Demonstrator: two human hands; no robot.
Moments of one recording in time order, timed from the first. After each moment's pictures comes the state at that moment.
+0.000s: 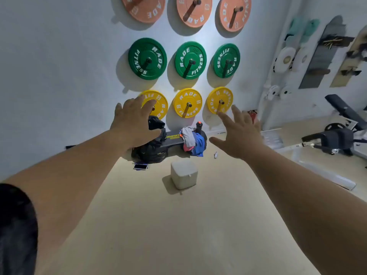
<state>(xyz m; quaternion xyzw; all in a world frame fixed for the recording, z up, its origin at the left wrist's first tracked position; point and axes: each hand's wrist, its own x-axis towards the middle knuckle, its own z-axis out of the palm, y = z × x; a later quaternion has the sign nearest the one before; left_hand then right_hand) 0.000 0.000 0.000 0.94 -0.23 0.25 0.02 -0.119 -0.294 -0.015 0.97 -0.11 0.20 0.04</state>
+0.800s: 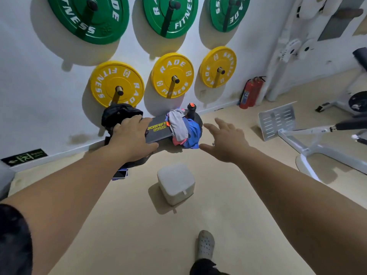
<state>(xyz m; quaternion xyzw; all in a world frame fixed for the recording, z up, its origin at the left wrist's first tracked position) 0.551 -0.248 -0.149 0.96 -0.28 0.05 0.03 0.433 -0.513 -0.157 0.99 -0.12 0.00 -0.02</state>
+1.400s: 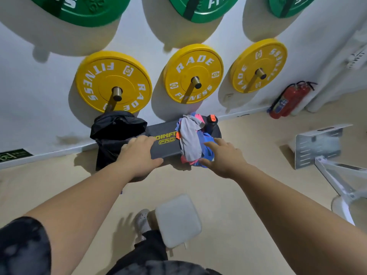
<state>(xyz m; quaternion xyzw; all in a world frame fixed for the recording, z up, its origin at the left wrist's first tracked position) 0.935 -0.380 -0.250 0.97 -0.18 -0.11 0.10 0.865 -0.647 -0.253 0.98 -0.08 -0.15 -0.08</state>
